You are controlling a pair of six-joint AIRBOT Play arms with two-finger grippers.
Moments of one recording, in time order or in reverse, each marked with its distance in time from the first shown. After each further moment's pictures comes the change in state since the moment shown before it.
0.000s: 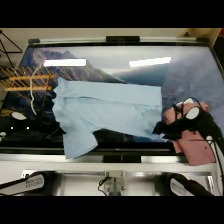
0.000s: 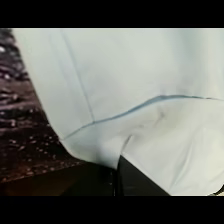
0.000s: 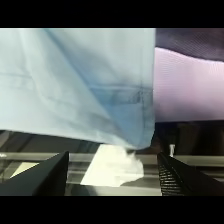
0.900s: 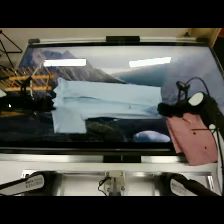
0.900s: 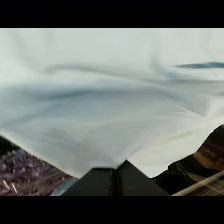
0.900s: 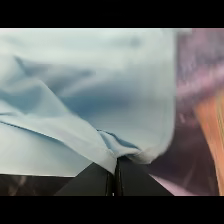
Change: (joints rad) left arm -0.025 -0.017 0.497 -0.009 -0.136 0.049; right arm 0.053 -0.075 0.290 0.008 -0.198 -0.089
